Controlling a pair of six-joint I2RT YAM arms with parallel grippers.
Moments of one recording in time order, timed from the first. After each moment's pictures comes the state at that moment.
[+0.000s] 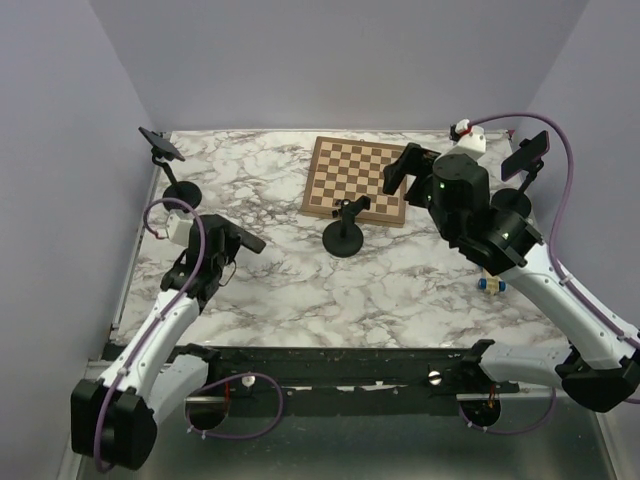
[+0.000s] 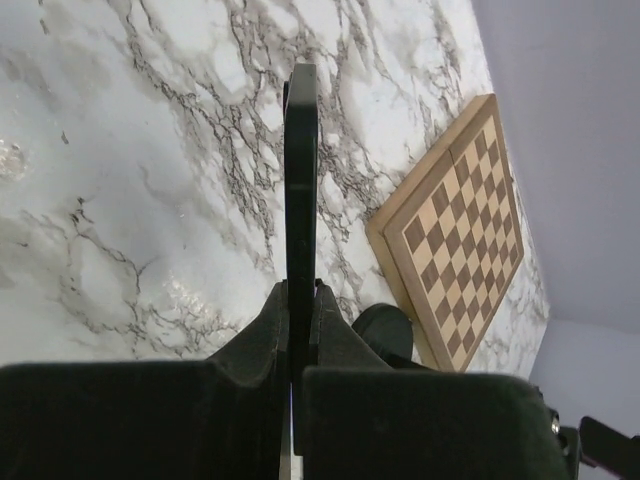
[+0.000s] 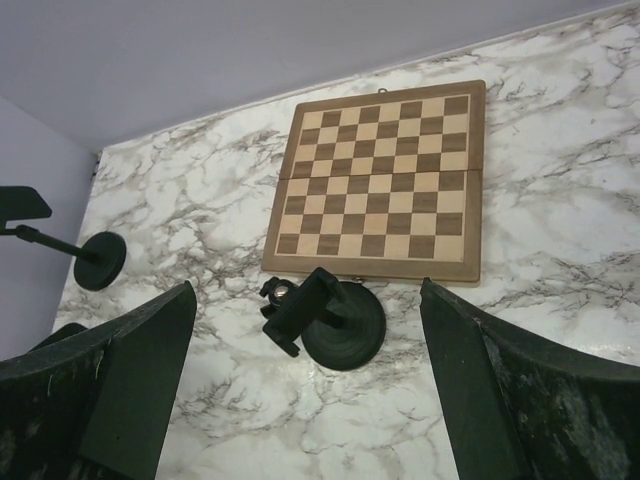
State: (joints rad) left arm -0.27 0.85 0.62 -0.31 -0.33 -1.19; right arm 0.77 1.17 1.41 -0.54 0.62 0.56
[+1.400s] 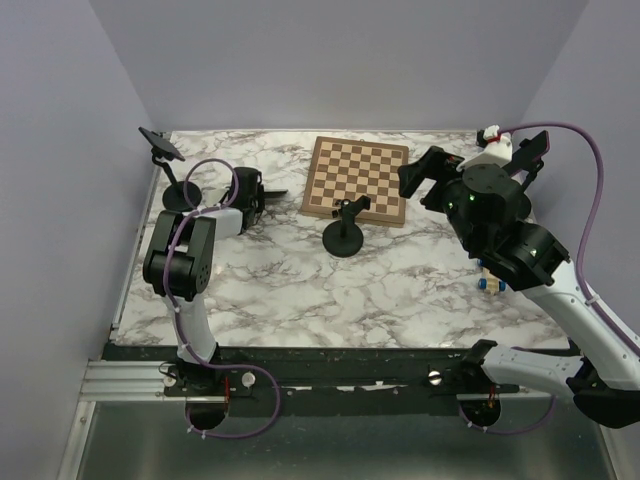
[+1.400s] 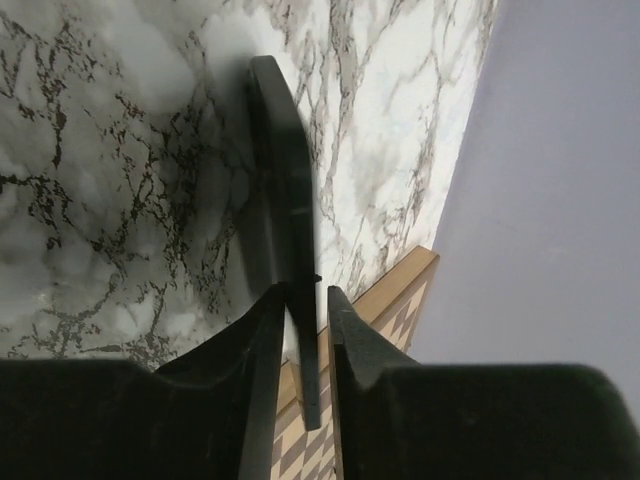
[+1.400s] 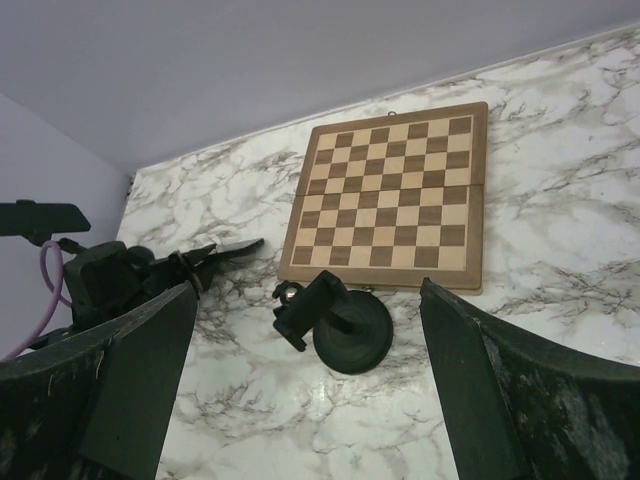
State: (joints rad) left arm -0.19 1.91 1.07 0.18 -0.30 -1.74; right arm 0.77 1.05 1.37 -0.54 0.61 0.55
